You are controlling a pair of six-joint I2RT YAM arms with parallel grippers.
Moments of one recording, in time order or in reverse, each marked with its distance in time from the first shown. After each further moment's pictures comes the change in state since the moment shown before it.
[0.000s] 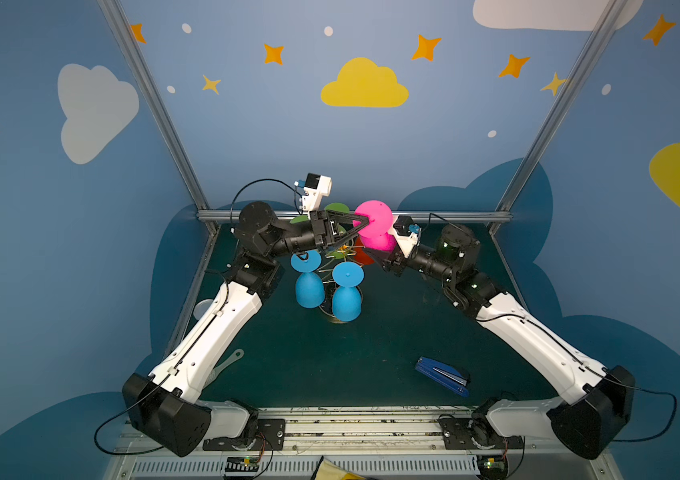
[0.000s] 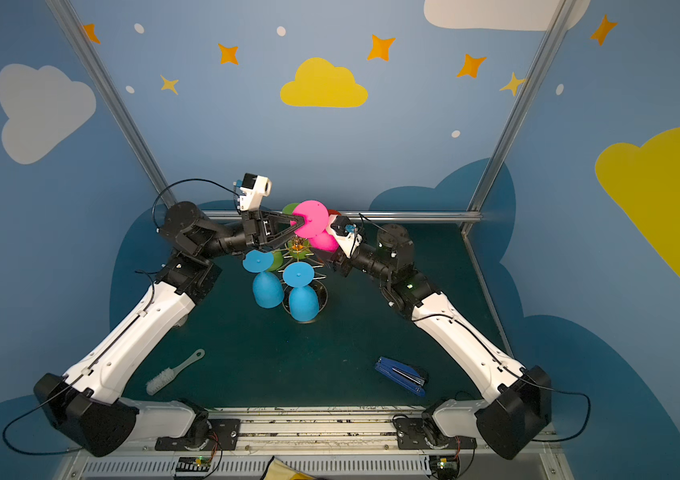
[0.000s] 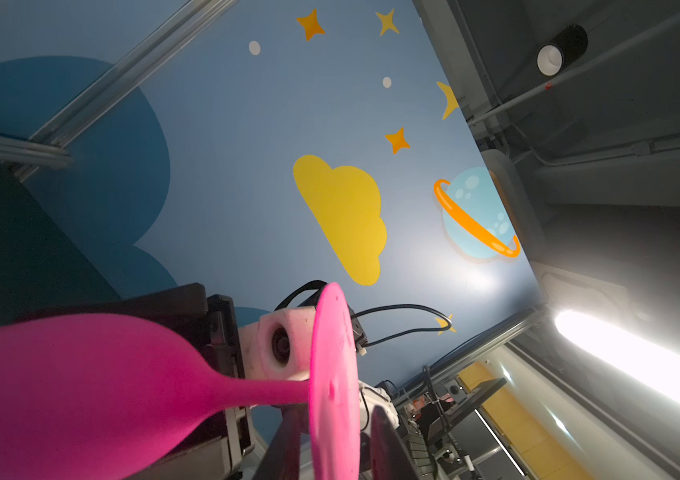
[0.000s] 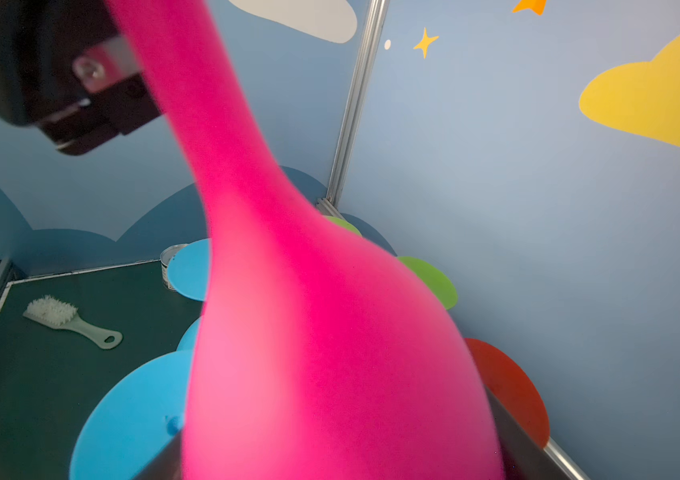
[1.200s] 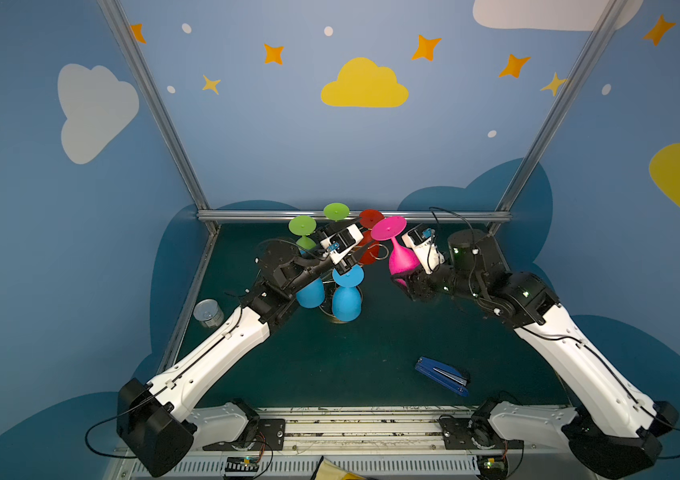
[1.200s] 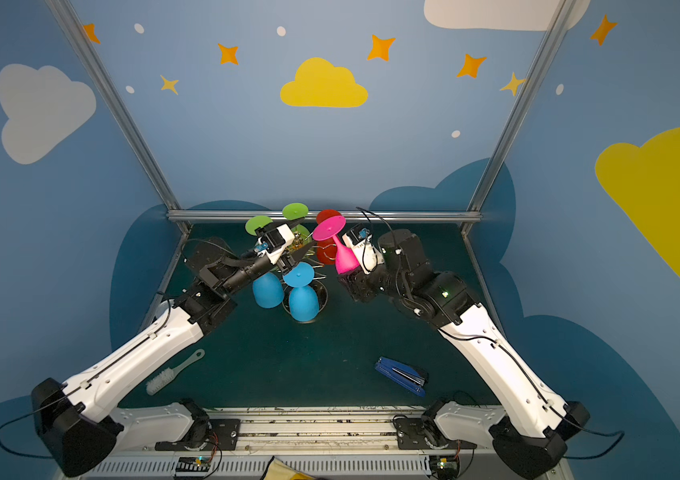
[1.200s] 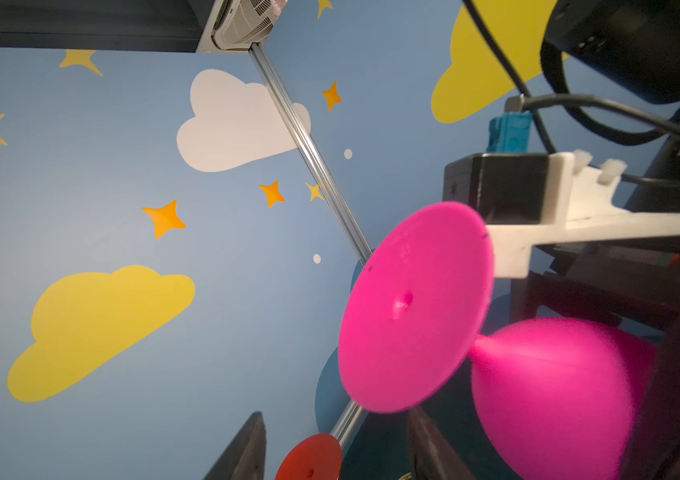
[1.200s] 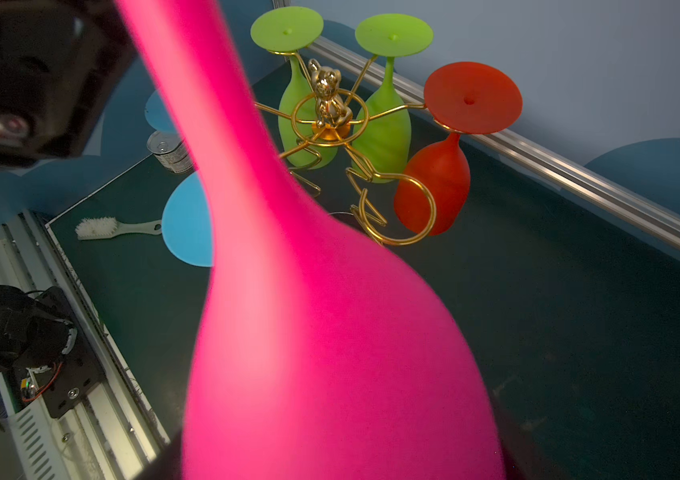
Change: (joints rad) left arm -0.205 -0.105 -0.261 0.062 -0.620 1.715; right arm 0.109 -0.097 0.281 -0.903 0.325 0.227
